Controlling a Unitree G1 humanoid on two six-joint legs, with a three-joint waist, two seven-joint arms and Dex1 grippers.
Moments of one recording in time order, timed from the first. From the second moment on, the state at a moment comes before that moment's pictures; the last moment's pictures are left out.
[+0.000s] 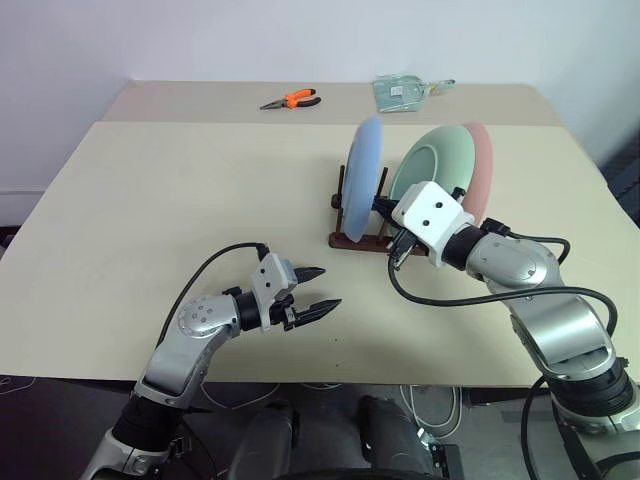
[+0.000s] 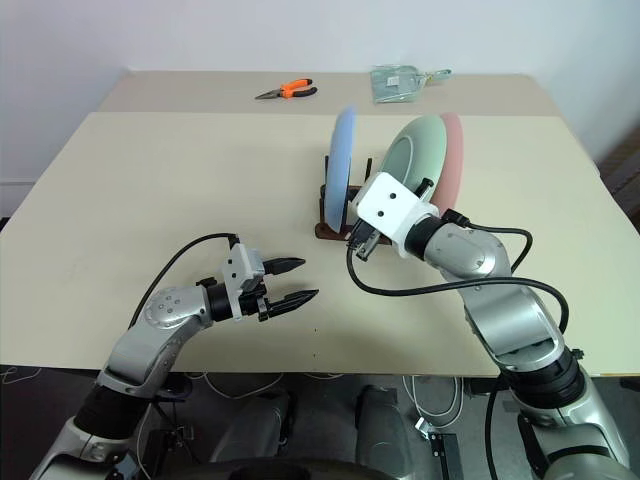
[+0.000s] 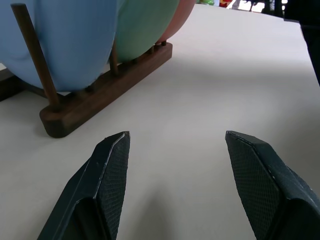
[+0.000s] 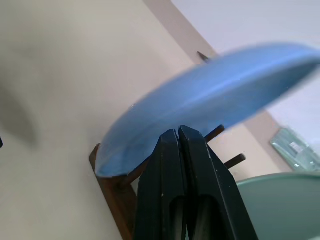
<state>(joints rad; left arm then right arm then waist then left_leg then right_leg) -0.17 0.42 -0.22 -0.24 -0.29 0.25 -0.83 -0.43 -0.69 0.19 -0.59 0.07 0.64 0.50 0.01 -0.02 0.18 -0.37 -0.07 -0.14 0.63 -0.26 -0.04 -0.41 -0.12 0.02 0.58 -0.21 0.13</state>
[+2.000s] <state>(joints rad) -0.22 0.53 -0.04 -0.14 -0.29 0.31 -0.80 0.09 -0.83 -0.66 -0.65 0.40 0.70 0.93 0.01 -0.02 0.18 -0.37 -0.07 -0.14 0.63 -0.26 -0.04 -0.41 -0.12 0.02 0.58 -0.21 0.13</state>
